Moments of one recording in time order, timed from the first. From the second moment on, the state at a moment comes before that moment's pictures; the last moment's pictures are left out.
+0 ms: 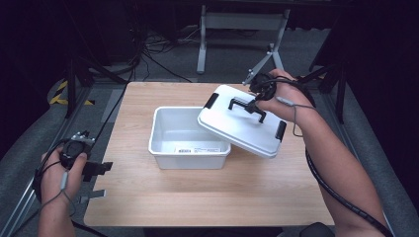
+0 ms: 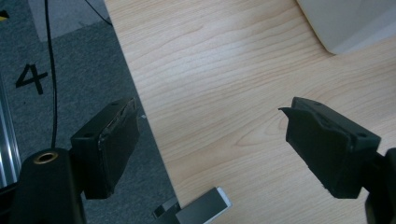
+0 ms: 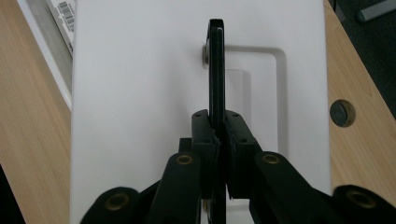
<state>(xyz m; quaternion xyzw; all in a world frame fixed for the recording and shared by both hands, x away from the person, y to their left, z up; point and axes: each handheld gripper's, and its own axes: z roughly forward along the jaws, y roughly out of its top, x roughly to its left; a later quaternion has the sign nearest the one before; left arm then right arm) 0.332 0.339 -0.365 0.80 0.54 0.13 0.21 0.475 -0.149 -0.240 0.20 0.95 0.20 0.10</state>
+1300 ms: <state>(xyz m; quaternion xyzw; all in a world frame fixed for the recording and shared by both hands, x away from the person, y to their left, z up) 0.356 0.333 -0.365 0.81 0.53 0.12 0.23 0.482 -0.034 -0.260 0.07 0.97 0.20 0.06</state>
